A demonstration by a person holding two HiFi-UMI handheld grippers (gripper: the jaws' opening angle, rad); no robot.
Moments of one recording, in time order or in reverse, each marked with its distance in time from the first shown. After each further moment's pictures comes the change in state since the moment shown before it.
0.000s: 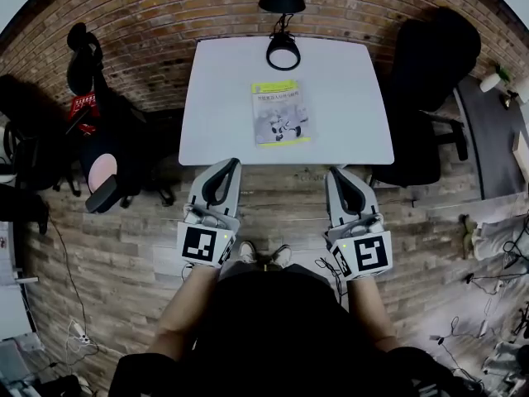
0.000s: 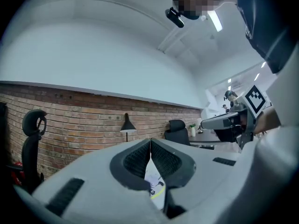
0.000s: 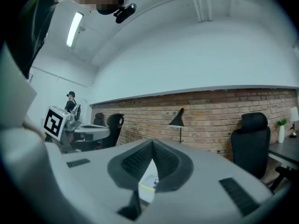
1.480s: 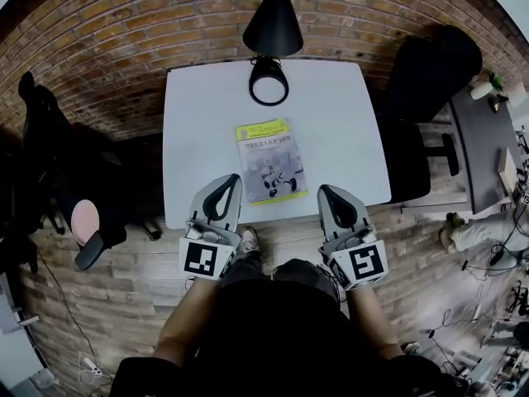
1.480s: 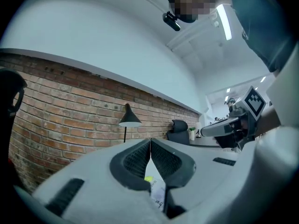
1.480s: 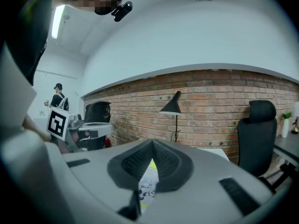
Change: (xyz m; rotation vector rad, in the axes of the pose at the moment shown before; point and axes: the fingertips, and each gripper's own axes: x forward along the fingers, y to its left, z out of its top) left arm 0.154 0.089 -0.058 -0.149 0.025 -0.100; right arm 0.155 -0.063 -0.045 0.067 0.196 -0.040
